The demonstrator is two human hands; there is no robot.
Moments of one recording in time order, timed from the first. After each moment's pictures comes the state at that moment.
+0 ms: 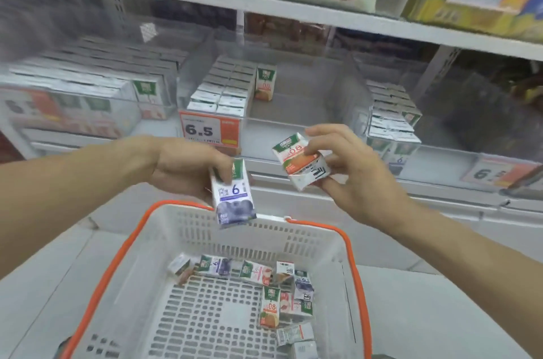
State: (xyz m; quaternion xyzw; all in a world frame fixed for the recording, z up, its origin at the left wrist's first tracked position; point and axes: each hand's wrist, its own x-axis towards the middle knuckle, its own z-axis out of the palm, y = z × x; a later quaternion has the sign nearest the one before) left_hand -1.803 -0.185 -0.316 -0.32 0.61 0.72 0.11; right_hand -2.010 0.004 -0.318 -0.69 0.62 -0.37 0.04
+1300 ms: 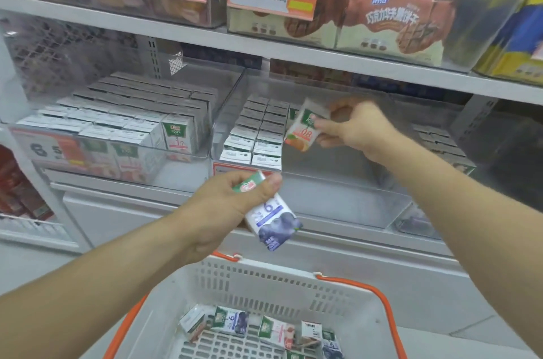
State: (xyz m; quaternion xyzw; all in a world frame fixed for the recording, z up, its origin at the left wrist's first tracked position) left_hand -1.809 -0.192 -0.311 -0.34 0.58 0.70 -0.23; right_hand -2.058 -0.181 -0.262 -0.41 0.72 -0.49 0.26
